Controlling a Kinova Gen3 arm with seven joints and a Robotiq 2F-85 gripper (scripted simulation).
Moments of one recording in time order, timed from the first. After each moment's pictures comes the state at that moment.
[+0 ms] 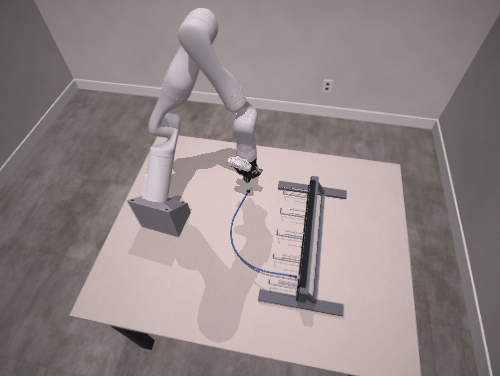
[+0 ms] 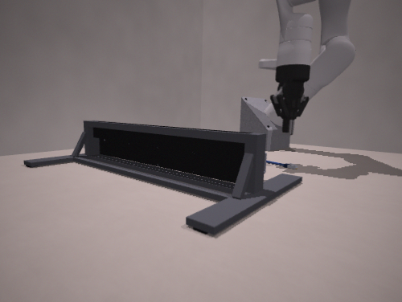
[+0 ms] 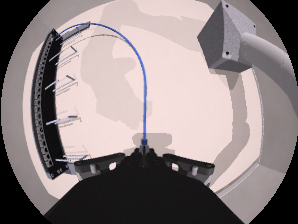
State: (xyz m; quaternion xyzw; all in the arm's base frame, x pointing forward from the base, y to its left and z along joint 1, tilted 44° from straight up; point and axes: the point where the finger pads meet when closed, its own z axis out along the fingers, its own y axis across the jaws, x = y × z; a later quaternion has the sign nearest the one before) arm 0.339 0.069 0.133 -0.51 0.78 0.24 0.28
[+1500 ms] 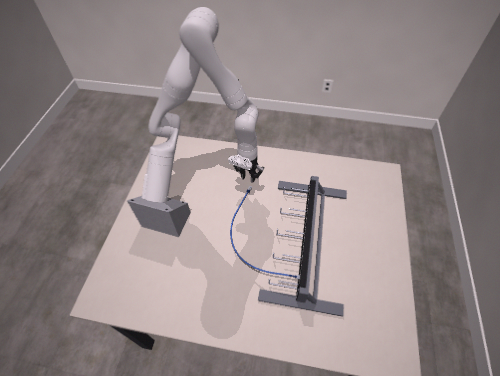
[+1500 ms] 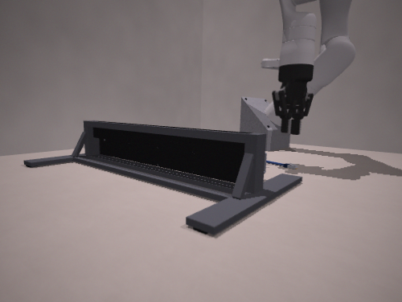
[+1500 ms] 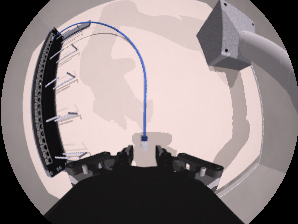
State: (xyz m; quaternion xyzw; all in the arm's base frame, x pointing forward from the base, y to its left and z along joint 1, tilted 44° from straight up) arm 0.341 0.074 0.138 -0.51 0.78 0.24 0.28
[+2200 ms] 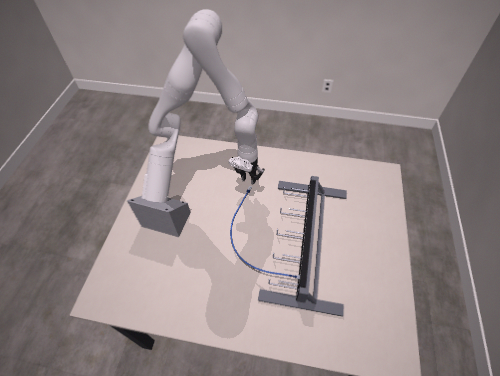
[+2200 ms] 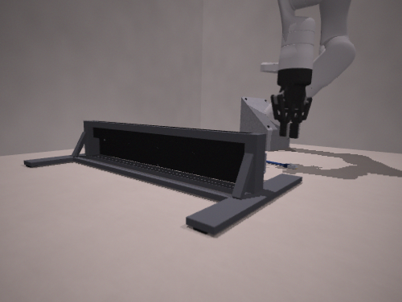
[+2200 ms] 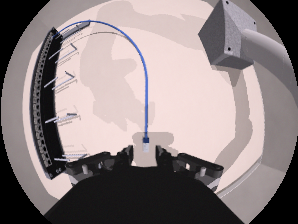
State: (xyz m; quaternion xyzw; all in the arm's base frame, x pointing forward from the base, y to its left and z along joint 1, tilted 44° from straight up) arm 0.345 0.079 0.131 -0.50 0.78 0.24 0.29
